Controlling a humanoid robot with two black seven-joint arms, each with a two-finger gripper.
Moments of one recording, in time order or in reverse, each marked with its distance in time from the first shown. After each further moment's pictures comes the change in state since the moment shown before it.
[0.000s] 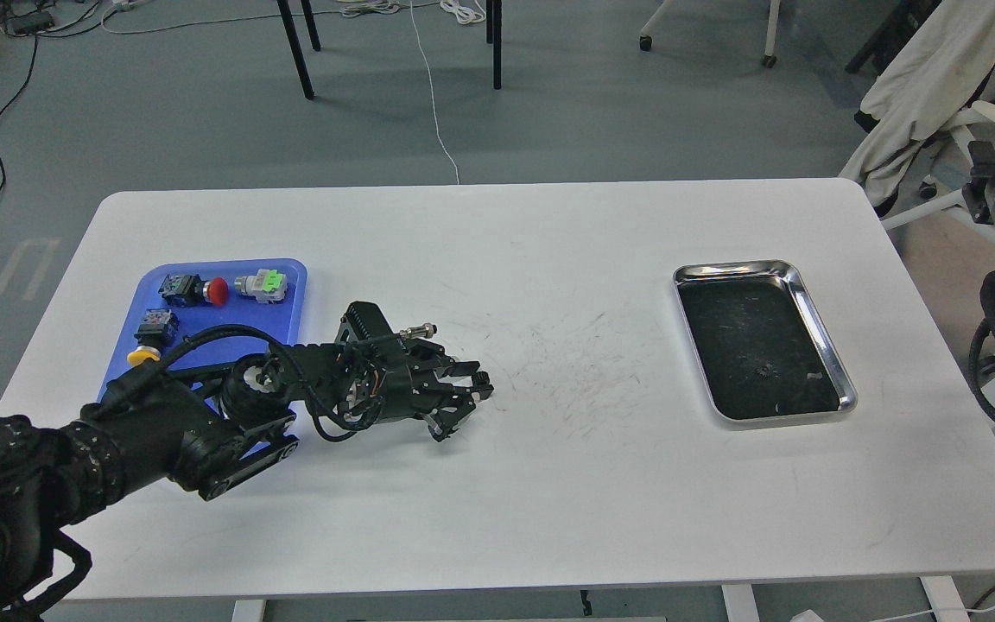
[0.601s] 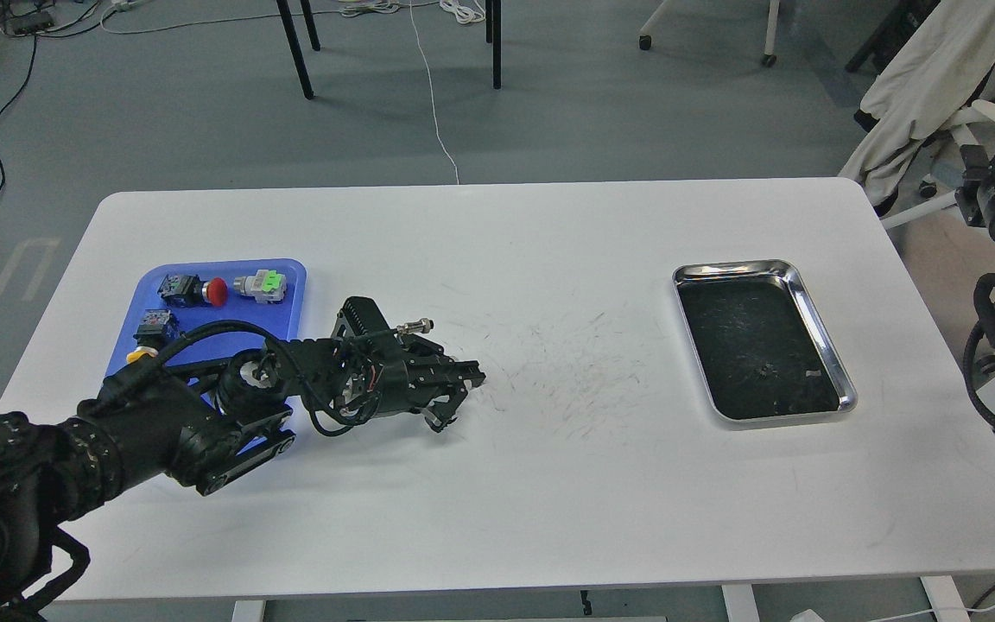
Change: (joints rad) left arm -0.009 0.026 -0.006 0.009 0.003 0.014 0.002; right arm -0.002 0.009 -0.005 -0.002 -0.003 -0.001 0.000
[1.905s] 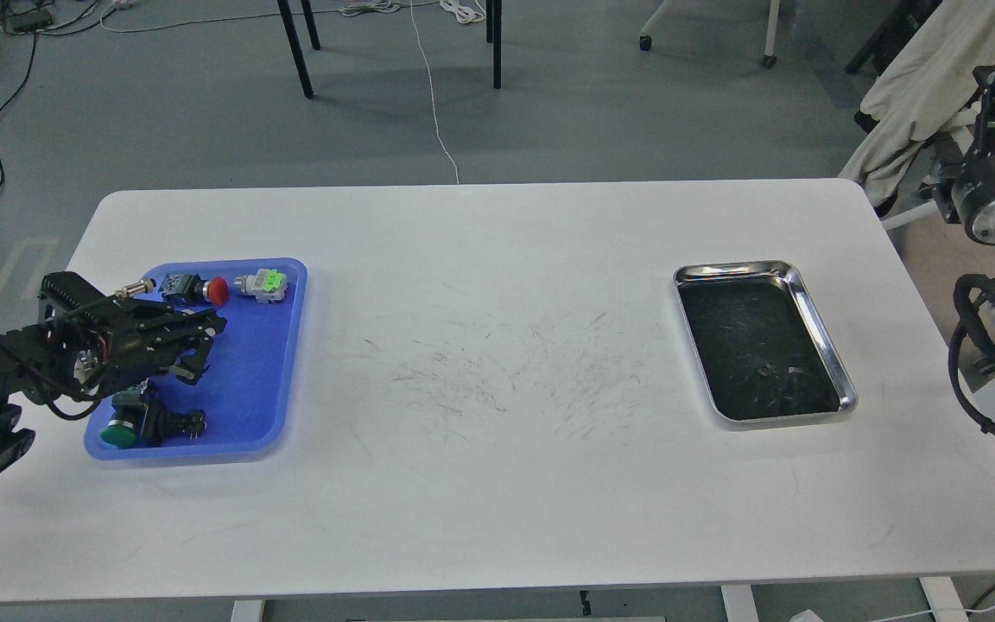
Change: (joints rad) left arm 0.090 0.448 -0.026 0.050 -0.137 0.124 -0.002; right arm 0.007 0.028 -0.001 0.002 -0.062 -0.003 0.000
